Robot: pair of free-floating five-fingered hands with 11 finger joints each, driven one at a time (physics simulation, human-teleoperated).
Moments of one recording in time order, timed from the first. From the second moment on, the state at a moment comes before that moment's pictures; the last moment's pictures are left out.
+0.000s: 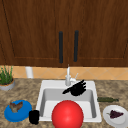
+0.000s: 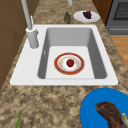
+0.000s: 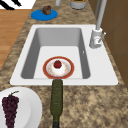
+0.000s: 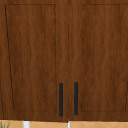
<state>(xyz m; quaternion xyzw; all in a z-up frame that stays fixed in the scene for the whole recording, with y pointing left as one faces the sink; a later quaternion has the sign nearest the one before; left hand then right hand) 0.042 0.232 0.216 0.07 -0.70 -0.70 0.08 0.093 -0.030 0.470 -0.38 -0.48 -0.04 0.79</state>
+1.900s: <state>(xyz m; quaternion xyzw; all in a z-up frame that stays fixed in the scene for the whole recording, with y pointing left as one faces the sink) 0.042 0.232 0.216 0.07 -0.70 -0.70 0.08 0.077 -0.036 0.675 -0.37 -0.46 -0.21 0.78</state>
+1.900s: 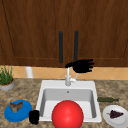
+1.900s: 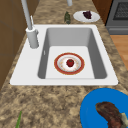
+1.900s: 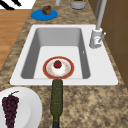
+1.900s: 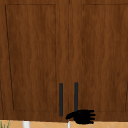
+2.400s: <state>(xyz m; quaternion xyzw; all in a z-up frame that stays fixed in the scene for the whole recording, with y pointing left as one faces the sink) 0.042 0.232 0.216 0.07 -0.70 -0.70 0.08 0.114 -0.039 0.692 -0.34 -0.45 -0.28 0.78</state>
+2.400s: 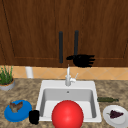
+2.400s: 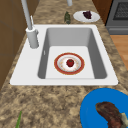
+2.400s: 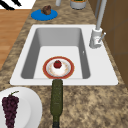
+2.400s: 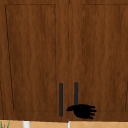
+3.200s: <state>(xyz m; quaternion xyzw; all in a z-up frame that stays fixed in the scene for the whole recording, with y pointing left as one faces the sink) 0.042 0.232 0.216 0.07 -0.70 -0.70 0.08 0.189 -0.058 0.707 -0.29 -0.42 -0.33 0.80</state>
